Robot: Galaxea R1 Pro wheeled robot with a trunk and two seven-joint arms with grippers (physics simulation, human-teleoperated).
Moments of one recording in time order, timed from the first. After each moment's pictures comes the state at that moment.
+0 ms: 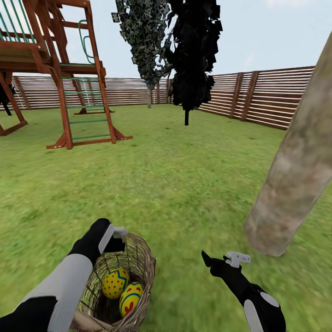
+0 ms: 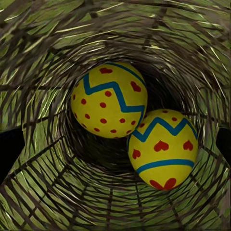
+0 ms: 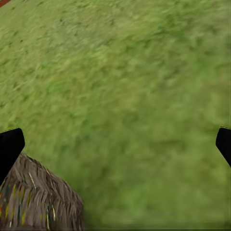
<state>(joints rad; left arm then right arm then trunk) -0.84 -0.04 0.07 -0.60 0.10 1.04 0.22 -0.06 0.09 -0.07 -1.58 -0.24 0.47 0.13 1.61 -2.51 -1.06</state>
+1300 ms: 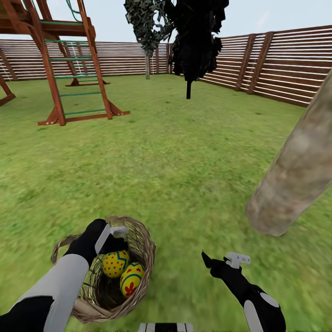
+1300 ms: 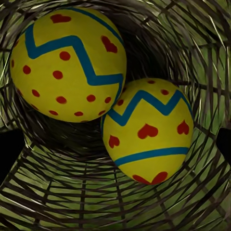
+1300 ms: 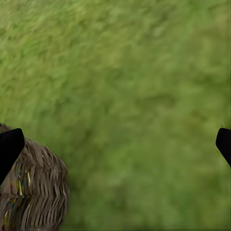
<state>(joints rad) -0.84 -0.01 0.06 -0.59 0.10 1.04 0.04 -0.06 0.09 -0.07 -1.57 -0.24 0.47 0.13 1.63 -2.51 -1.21</state>
